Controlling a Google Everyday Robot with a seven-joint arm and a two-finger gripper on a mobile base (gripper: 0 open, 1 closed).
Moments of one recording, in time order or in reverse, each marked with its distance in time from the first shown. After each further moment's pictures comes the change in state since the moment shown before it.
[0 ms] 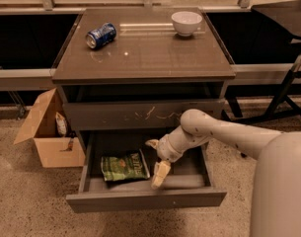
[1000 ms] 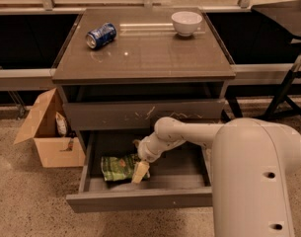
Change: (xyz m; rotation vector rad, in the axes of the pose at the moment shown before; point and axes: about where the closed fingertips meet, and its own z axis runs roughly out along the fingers) arm -0.005 -0.065 0.089 0.122 0.089 0.004
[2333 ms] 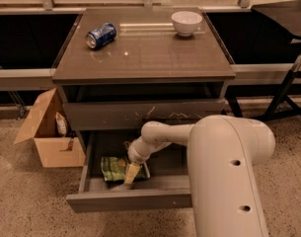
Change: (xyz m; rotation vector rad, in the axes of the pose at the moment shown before) arm -0.005 -0.018 0.052 0.015 0.043 -0.074
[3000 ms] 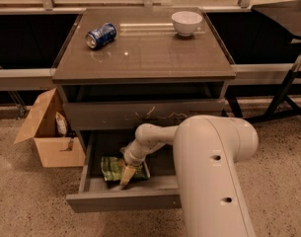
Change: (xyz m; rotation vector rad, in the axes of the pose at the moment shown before) arm 0.001 0.000 0.032 -0.037 0.030 -0.004
